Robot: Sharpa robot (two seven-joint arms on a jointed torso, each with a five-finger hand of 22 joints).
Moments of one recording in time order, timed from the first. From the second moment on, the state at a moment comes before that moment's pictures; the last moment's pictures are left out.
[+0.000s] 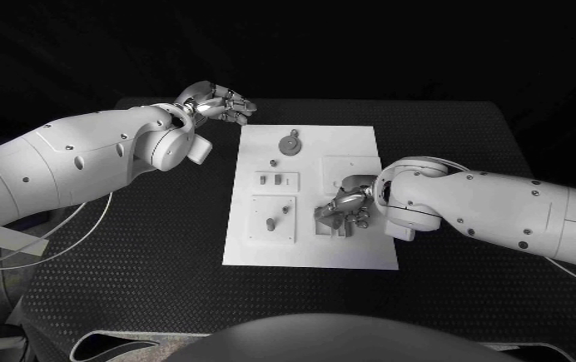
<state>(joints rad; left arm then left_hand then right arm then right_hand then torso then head) 1.29 -0.78 -0.14 1.24 -0.38 -0.23 0.18 1.05 -0.15 0.49 -0.21 0.09 0.85 0.18 0.30 0.47 1.08 0.16 0.07 0.21 0.85 0.14 0.53 0.48 0.04 0.87 0.04 0.07 0.81 1.23 -0.68 -0.22 1.52 -0.96 0.06 -0.53 0.63 -0.25 0.69 -0.02 0.05 1.04 0.08 0.23 0.73 1.22 -0.03 0.99 1.06 1.25 -0.13 1.41 0.87 0.25 1.14 -0.02 0.79 1.31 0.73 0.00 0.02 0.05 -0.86</state>
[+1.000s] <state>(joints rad) 1.29 -0.78 -0.14 1.24 -0.38 -0.23 0.17 1.05 -0.15 0.49 -0.21 0.09 0.86 0.18 0.30 0.47 1.08 0.16 0.07 0.21 0.85 0.14 0.53 0.48 0.04 0.87 0.04 0.07 0.81 1.22 -0.68 -0.22 1.54 -1.09 0.09 -0.51 0.75 -0.13 0.62 -0.24 0.05 1.08 0.07 0.23 0.74 1.23 -0.04 0.99 1.06 1.26 -0.14 1.41 0.88 0.25 1.14 -0.02 0.79 1.31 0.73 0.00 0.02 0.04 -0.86</state>
